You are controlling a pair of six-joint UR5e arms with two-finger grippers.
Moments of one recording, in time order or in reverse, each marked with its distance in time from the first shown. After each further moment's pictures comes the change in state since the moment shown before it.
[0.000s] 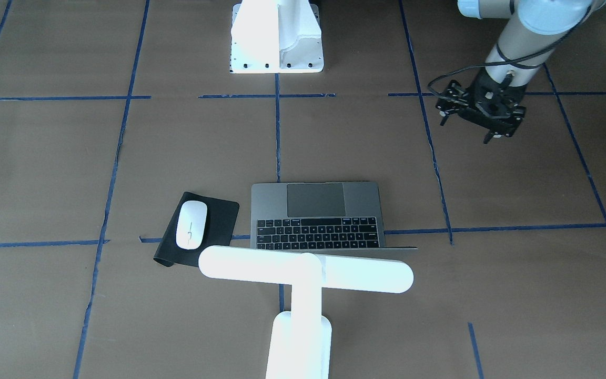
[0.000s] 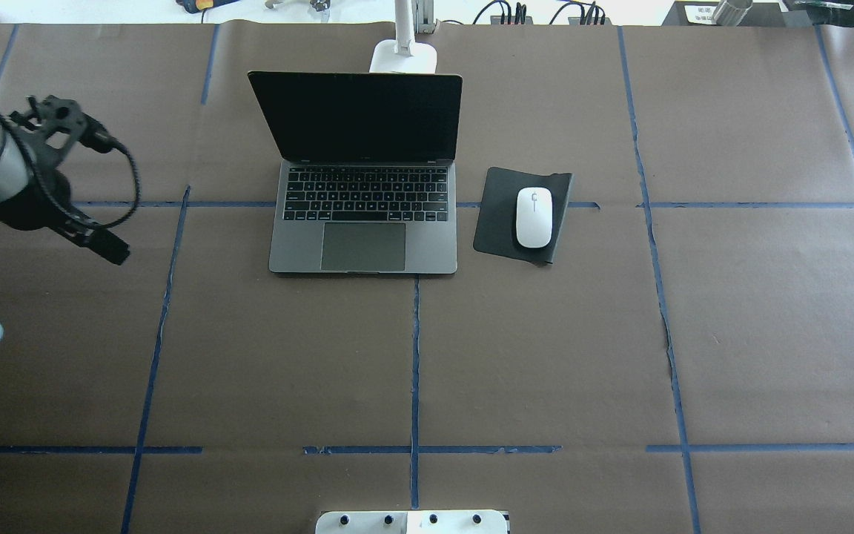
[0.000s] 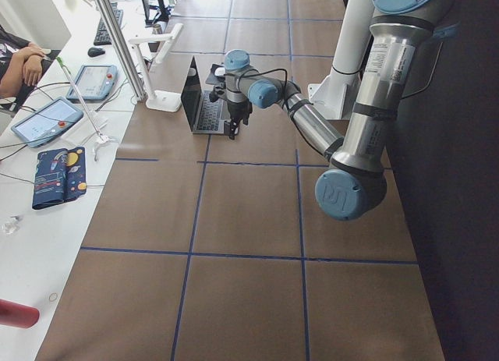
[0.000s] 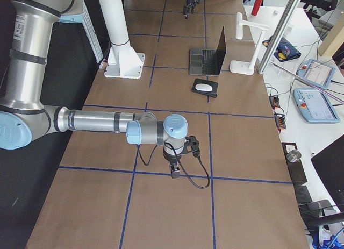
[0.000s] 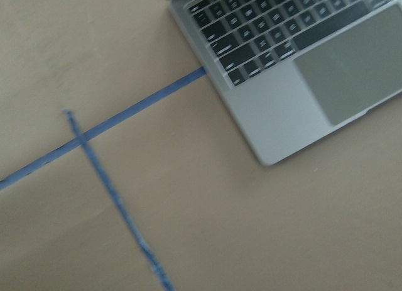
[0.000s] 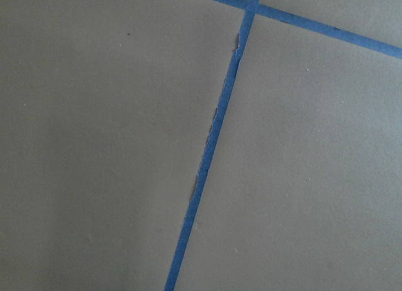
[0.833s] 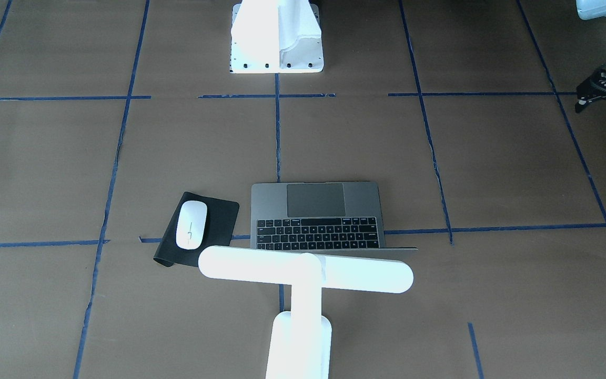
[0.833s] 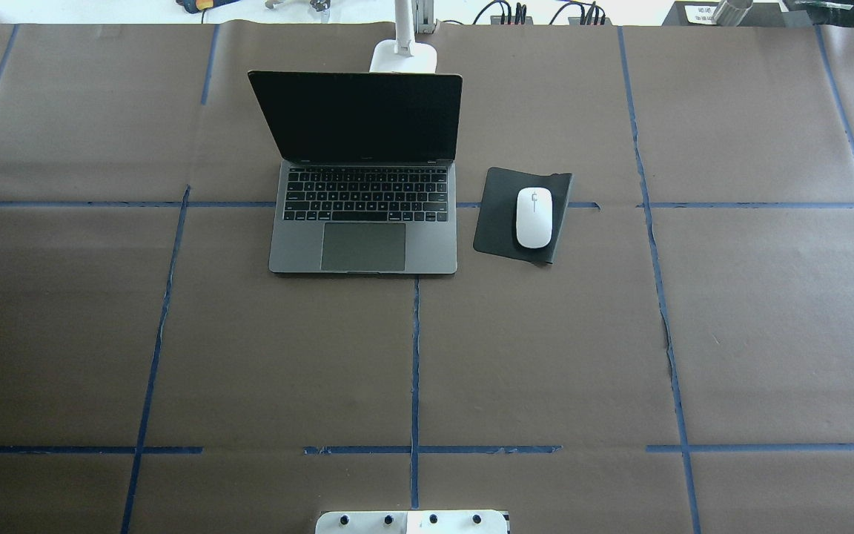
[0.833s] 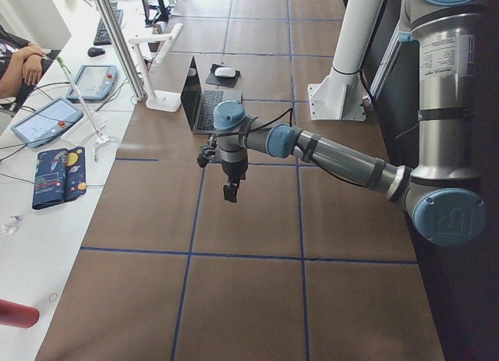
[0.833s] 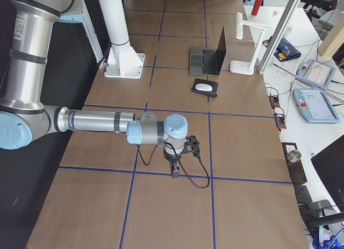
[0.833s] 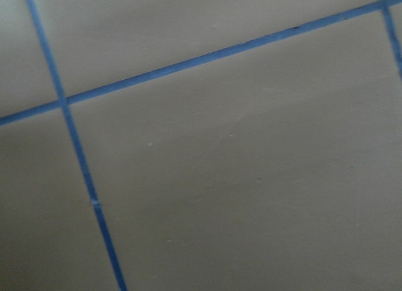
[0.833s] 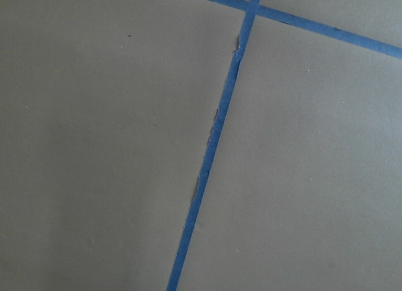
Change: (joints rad) left arm -0.350 0.272 0.063 -0.003 -0.109 0.167; right arm -0.001 0.002 -0.002 -0.001 0.006 0.006
